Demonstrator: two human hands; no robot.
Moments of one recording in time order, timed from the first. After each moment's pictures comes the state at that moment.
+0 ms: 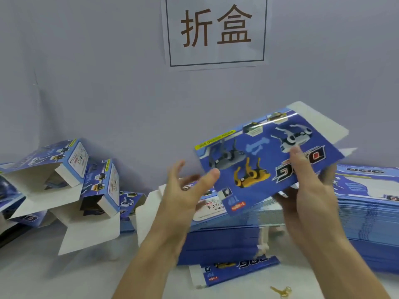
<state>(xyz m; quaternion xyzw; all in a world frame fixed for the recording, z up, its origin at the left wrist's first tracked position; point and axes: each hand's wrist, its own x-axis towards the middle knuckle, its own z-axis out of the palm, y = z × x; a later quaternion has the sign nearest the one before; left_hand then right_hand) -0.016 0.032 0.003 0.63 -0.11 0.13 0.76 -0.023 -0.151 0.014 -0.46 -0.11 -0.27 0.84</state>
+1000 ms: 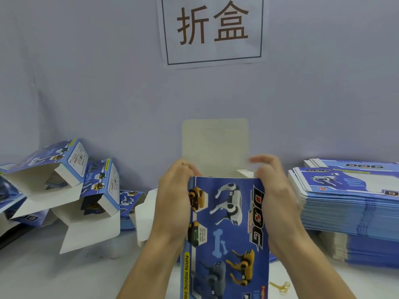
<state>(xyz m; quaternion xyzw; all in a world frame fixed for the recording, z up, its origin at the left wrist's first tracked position) -0.020 0.028 0.003 0.62 -0.16 0.22 0.73 -0.021 -0.127 -0.002 -0.63 -0.14 -0.19 0.74</state>
